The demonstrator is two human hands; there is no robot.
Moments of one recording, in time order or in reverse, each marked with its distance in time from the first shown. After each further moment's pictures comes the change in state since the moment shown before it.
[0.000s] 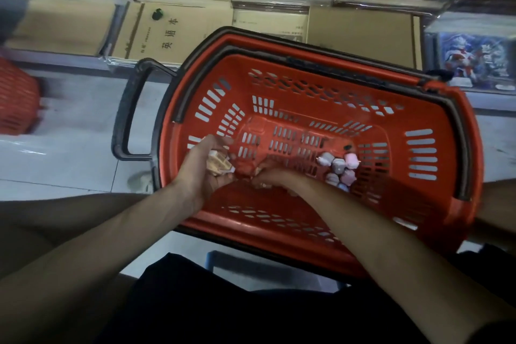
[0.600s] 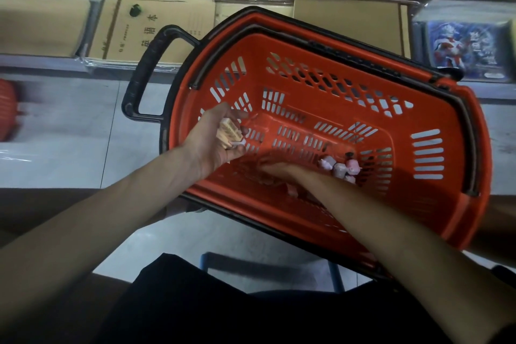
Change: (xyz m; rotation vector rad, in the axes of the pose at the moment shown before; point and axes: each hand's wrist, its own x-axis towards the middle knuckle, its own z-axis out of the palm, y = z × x) left_hand 0.030 0.035 0.047 0.075 -0.173 -0.054; right_hand -0.036 0.017 -0.033 0.432 -0.046 0.171
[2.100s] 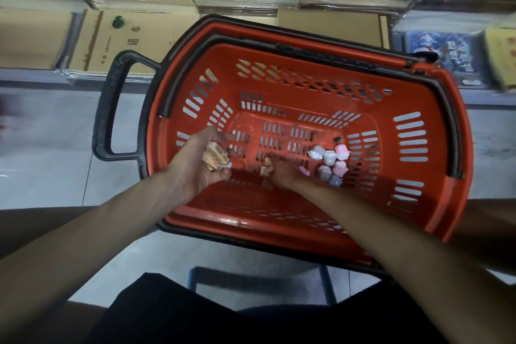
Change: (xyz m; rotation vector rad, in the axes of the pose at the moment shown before) left_hand 0.004 -0.018 -0.004 0.038 0.020 -0.034; right_hand 0.036 0.029 -0.037 -0.622 0.319 -0.262
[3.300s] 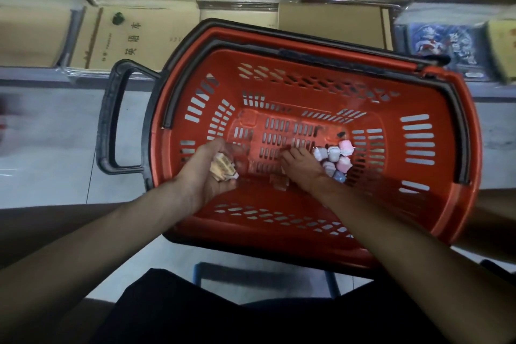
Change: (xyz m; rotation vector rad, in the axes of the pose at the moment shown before) left_hand -0.014 -0.018 0.007 0.011 0.032 -0.075; right_hand -0.003 0.042 -0.004 -1.106 0.224 -0.390
